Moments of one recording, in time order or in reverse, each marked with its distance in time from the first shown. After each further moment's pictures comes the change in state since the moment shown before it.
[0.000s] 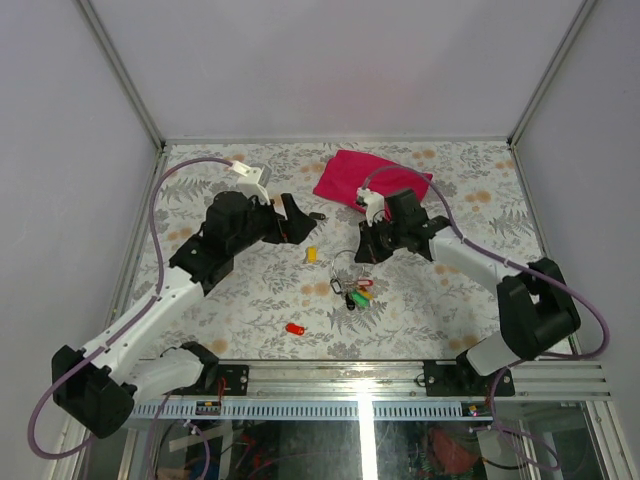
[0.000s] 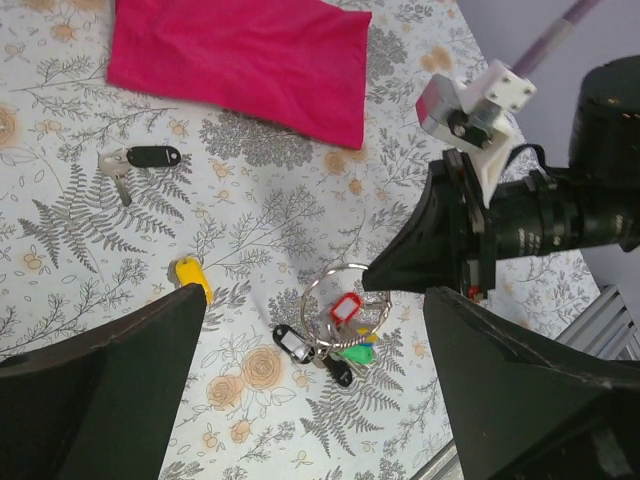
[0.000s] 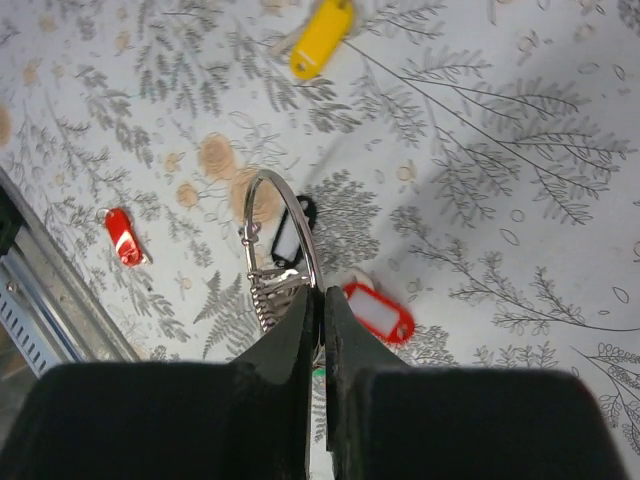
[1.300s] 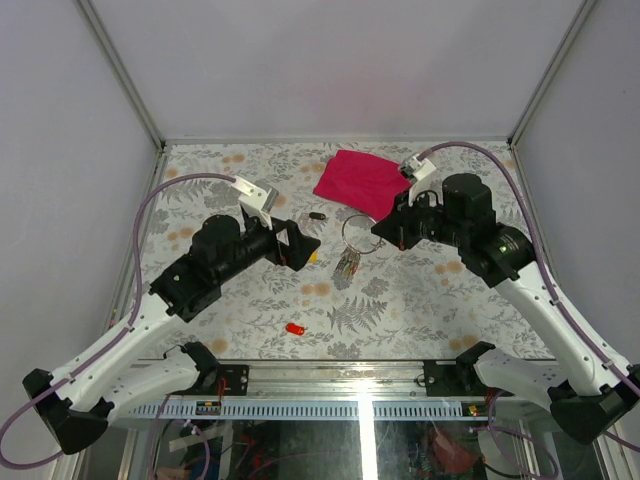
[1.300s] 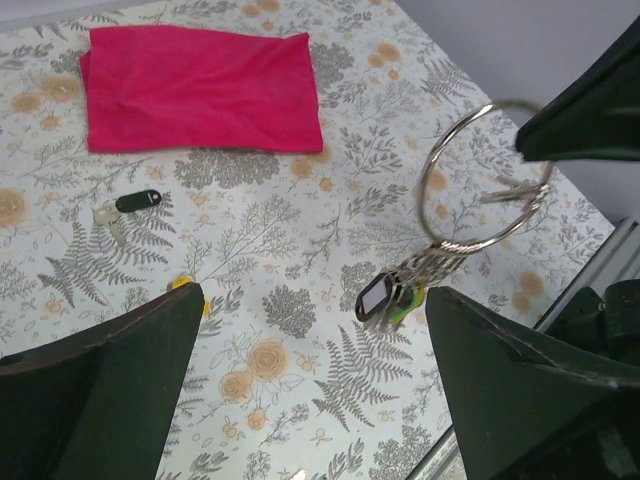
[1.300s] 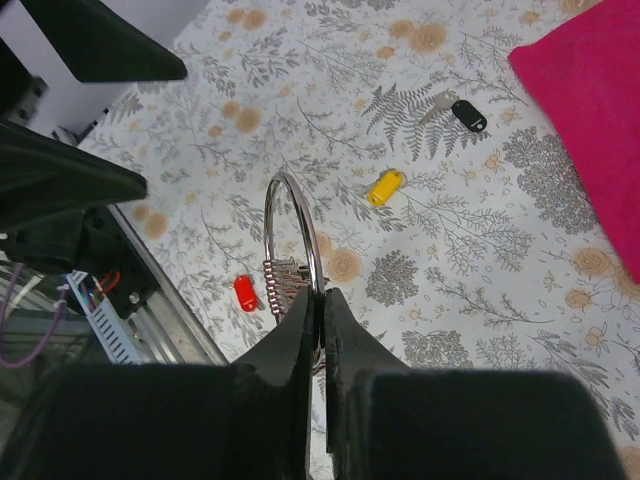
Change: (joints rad) left arm -0.186 -0.196 0.009 -0.072 -0.113 0.186; right arm 0.069 -0.513 0.192 -0.241 0.122 0.089
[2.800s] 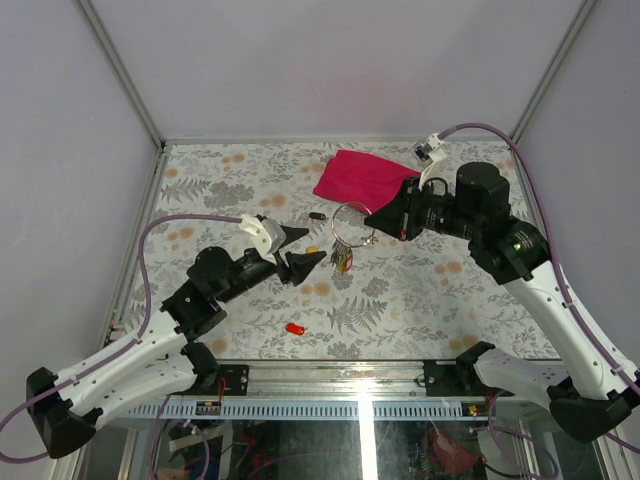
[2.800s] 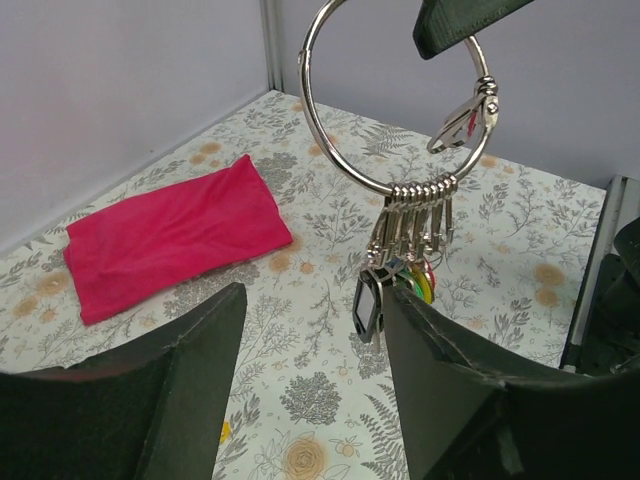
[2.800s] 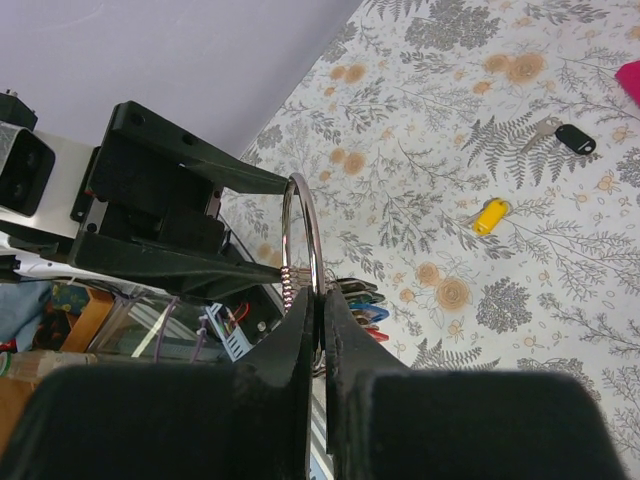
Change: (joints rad) left arm -0.112 -0.111 -0.293 0.481 0.114 0.290; right arm 0.000 0.009 0.148 -0.008 -0.096 0.278
